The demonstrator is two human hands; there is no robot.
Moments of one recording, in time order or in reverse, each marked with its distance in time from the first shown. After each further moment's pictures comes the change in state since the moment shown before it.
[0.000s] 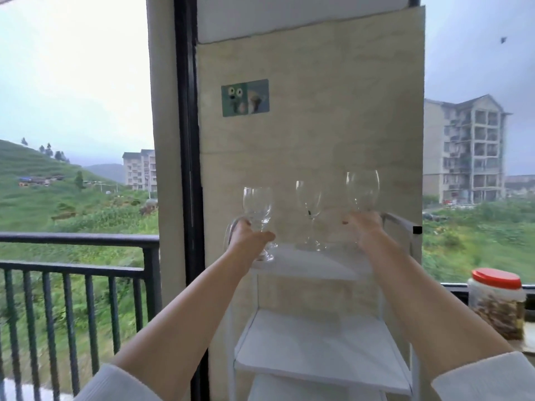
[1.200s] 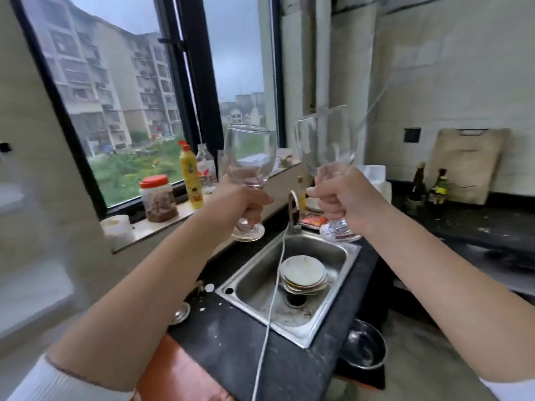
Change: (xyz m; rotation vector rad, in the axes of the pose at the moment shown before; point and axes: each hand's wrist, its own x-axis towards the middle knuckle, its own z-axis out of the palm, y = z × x) left_hand -0.313 0.053 0.241 -0.482 -1.427 0.048; right_hand -0.351 0.014 -0.333 -0.014 0.522 -0.039
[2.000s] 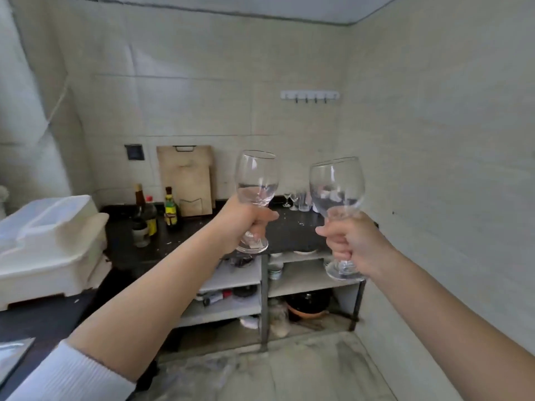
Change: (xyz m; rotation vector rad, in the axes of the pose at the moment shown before) left_hand 0.158 -0.094 0.649 -0.119 -0.872 -0.035; right_hand -0.217 -0.043 -0.584 -0.180 0.896 0.121
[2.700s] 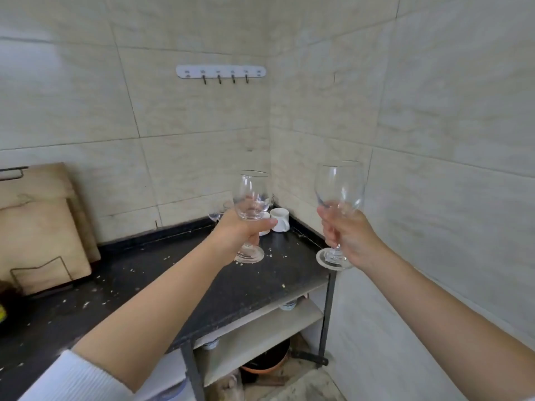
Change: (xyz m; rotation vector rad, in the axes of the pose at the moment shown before) left_hand 0.456 -0.125 0.087 -0.026 -0.267 -0.022; right_hand 0.354 0.043 -0.227 0.108 0.384 -0.096
